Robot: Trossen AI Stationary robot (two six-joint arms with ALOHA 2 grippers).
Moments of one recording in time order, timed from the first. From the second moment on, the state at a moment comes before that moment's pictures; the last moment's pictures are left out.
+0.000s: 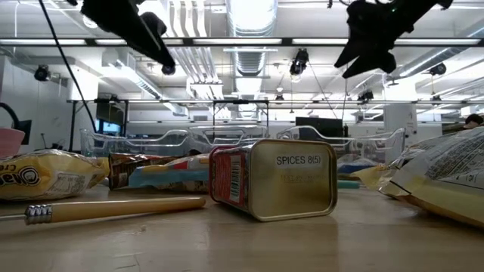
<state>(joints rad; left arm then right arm) -0.33 1.32 0.96 -0.53 -0.30 -0.16 -0.40 0.91 0.88 -0.62 0.06 0.39</state>
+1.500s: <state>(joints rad) -0.44 1.89 1.03 -0.35 -0.55 -0.08 -0.40 0.82 0.87 -0.73 0.05 0.20</state>
